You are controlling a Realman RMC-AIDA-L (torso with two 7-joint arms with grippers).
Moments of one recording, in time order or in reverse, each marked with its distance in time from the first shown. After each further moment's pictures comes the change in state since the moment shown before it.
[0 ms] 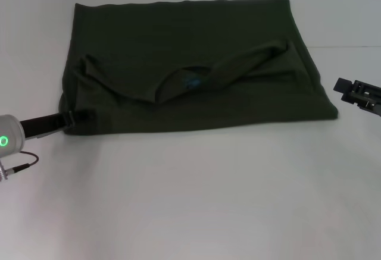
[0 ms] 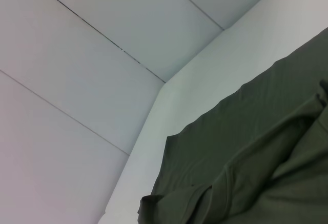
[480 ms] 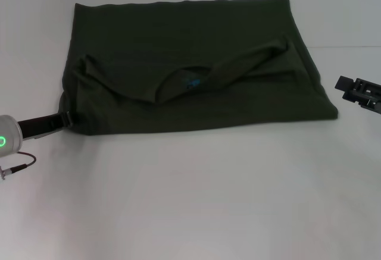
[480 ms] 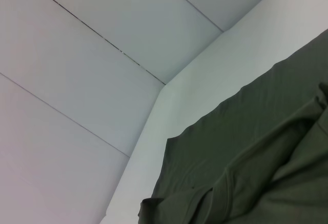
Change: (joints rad) left arm 0.003 0.002 0.000 0.009 0.016 0.000 -0.014; right arm 0.002 -0.003 0.003 0.000 0.002 -0.001 0.007
